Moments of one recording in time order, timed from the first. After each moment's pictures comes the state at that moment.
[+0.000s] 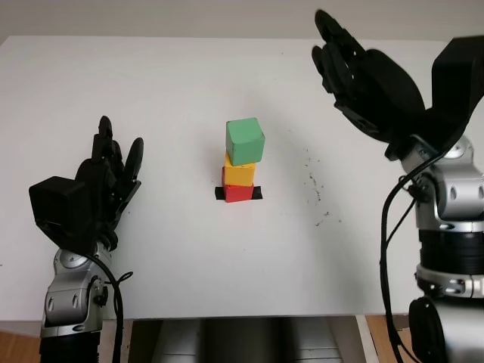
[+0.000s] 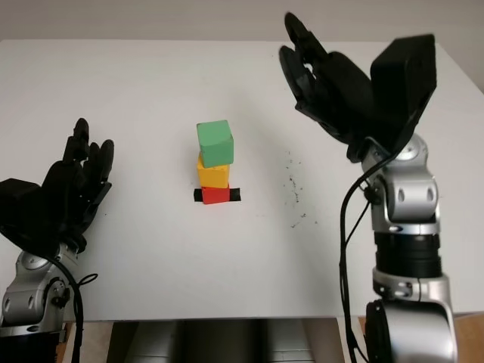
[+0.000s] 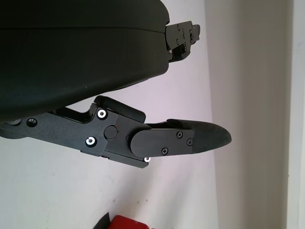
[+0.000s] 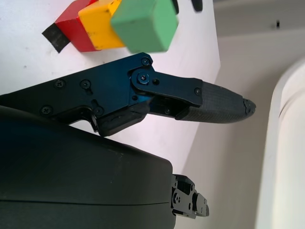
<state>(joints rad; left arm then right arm) -0.22 0.23 0.26 -0.08 -0.13 0.22 -0.06 -0.64 -0.33 -0.15 0.12 0.16 0.40 0.38</state>
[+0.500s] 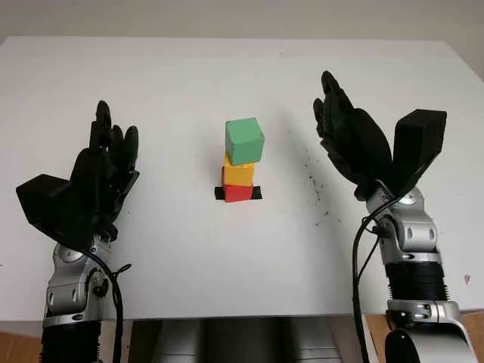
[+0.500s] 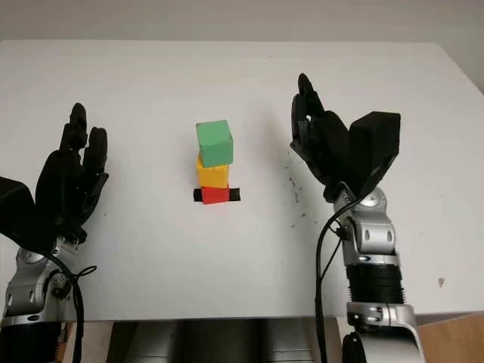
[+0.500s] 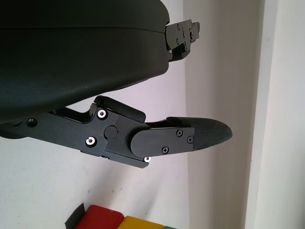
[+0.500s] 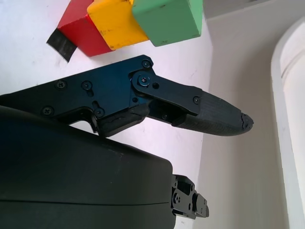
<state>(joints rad) -0.26 0.23 0.27 0.02 -0.21 0.06 -0.13 -0.54 -0.19 -0.15 0.26 0.18 0.20 0.27</state>
